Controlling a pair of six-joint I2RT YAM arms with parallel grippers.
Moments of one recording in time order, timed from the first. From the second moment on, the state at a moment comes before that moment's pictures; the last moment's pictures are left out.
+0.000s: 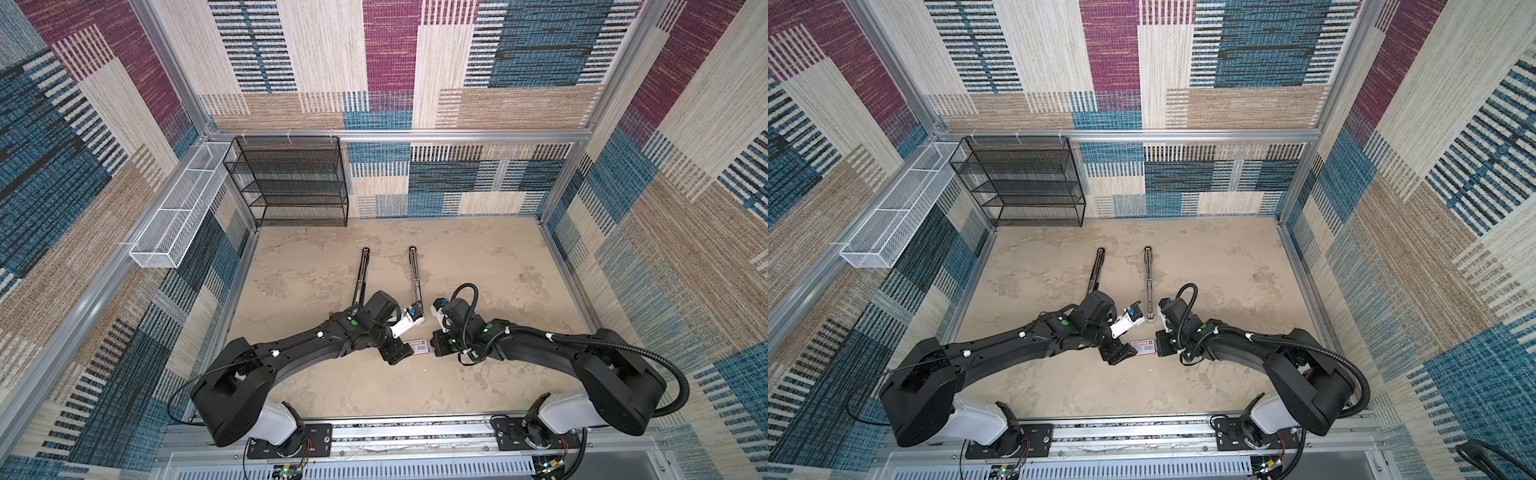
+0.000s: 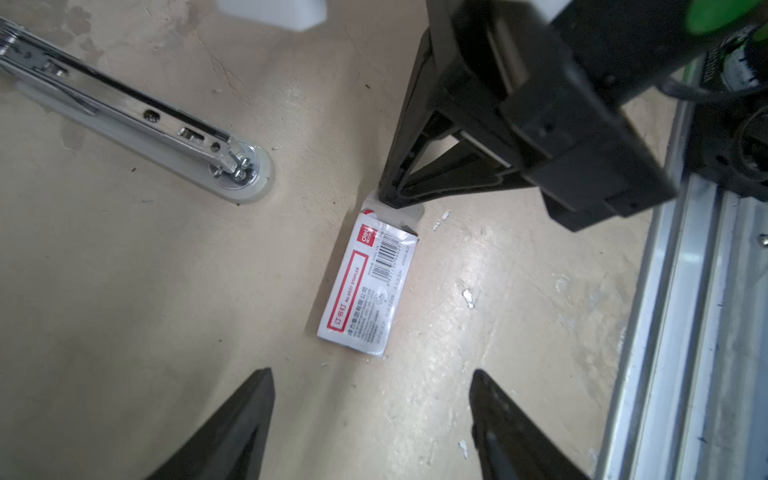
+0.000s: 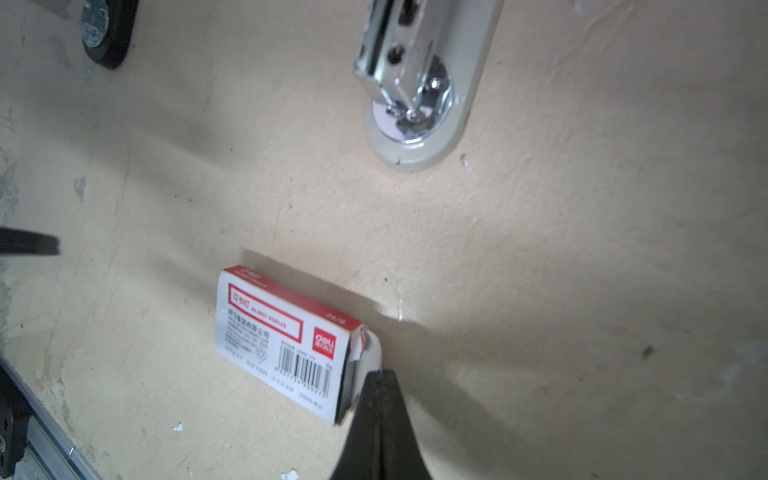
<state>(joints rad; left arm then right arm) -0.81 1.49 0.85 -0.34 0.26 0.23 0.70 1.45 0.63 -0.19 -0.17 0.47</state>
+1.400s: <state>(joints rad) -0.84 1.73 0.88 -0.19 0.32 0.43 0.61 1.45 0.55 -0.10 -0.28 0.44</state>
